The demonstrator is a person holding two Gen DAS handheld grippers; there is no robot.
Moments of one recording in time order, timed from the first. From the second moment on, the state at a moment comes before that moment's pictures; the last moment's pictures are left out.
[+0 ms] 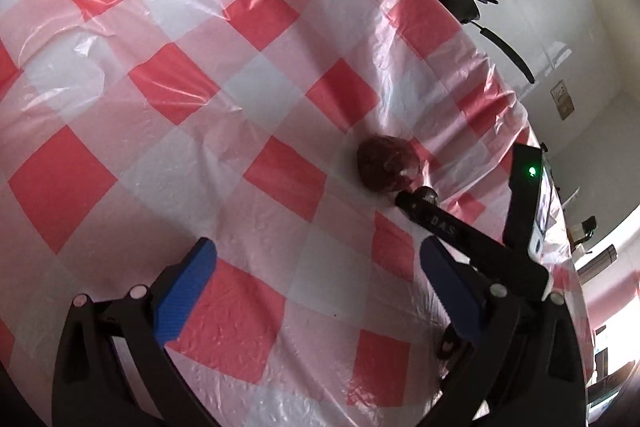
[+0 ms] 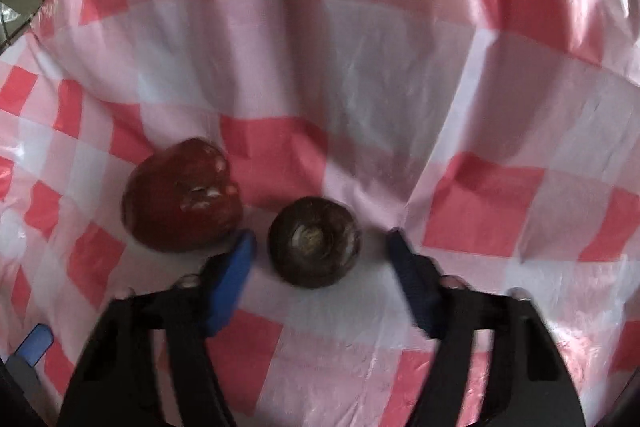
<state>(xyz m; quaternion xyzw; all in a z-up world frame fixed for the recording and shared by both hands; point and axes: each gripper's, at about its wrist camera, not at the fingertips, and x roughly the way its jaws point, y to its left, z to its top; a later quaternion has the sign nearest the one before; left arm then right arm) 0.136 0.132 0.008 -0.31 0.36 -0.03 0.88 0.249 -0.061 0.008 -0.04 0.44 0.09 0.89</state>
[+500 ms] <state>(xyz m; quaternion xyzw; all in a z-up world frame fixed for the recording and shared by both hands) 0.145 0.101 0.017 -0.23 0.37 0.00 0.90 0.170 -0.186 0.011 0.25 0.33 0.08 0.91</state>
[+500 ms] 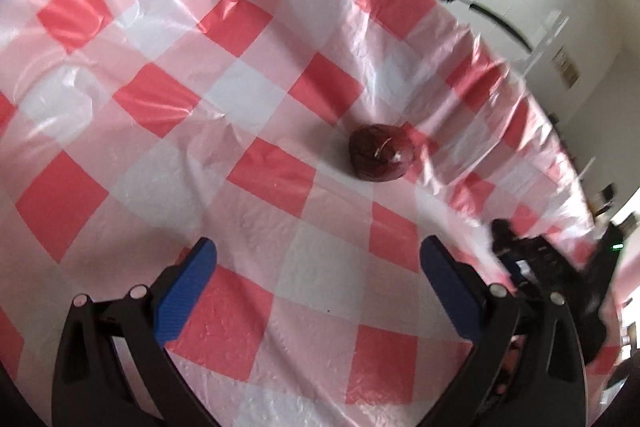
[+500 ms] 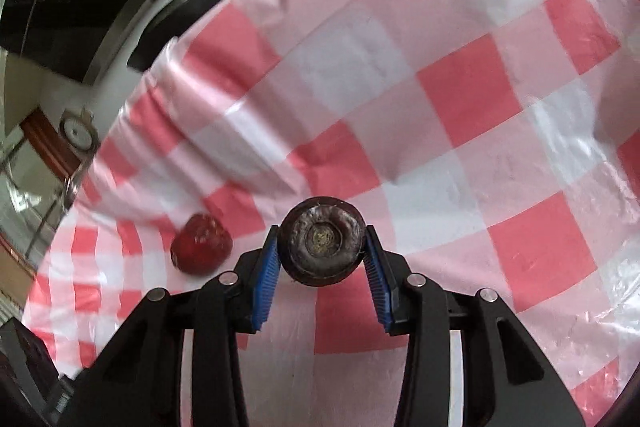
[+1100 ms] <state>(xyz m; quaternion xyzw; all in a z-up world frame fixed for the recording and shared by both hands) 0.267 0.021 0.009 -0.14 0.41 0.09 0.90 0.163 -0.195 0.011 0.28 0.29 0.07 0.91</state>
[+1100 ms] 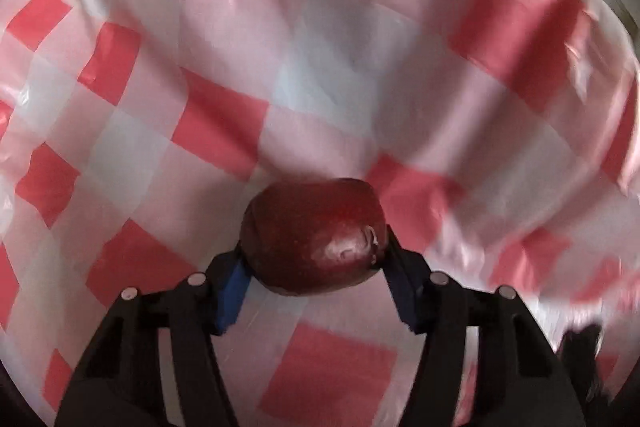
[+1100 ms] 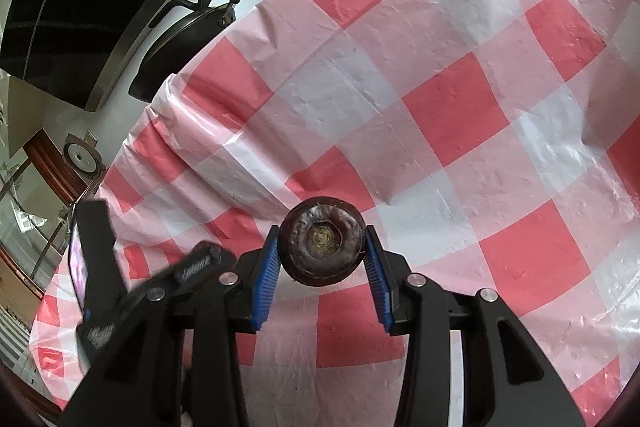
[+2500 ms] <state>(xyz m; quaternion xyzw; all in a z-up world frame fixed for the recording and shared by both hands) -0.122 0.181 0.042 -0.21 0.28 0.11 0.93 -0.034 -0.123 0.014 0.24 0.35 0.22 0.88</state>
